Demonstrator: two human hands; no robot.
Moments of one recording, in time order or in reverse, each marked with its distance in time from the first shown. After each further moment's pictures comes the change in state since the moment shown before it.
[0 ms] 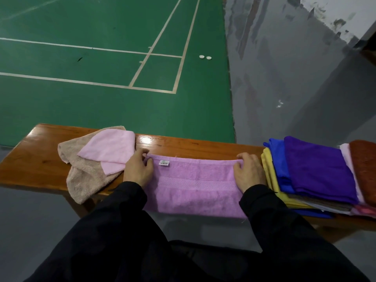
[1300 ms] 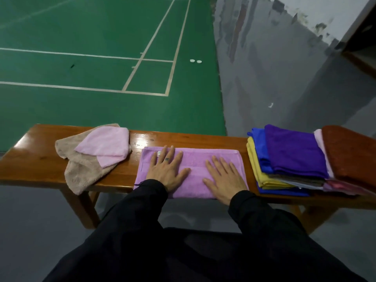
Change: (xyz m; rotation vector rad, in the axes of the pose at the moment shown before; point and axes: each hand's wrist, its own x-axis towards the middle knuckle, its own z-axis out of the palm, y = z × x) left_hand -0.051 0.033 0.064 0.720 -0.268 0.450; right_hand -0.062 0.021 0.012 -0.389 -0.420 -0.507
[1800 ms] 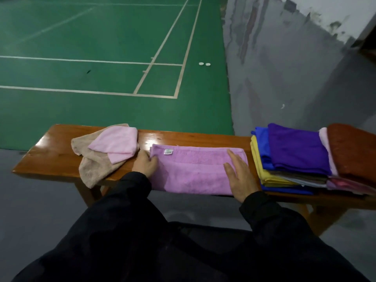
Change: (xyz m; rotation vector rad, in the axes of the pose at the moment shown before) left_hand -0.024 -0.053 -0.038 -0.784 0.191 -0.521; right_hand -0.028 0.011 -0.012 0.788 0.398 0.087
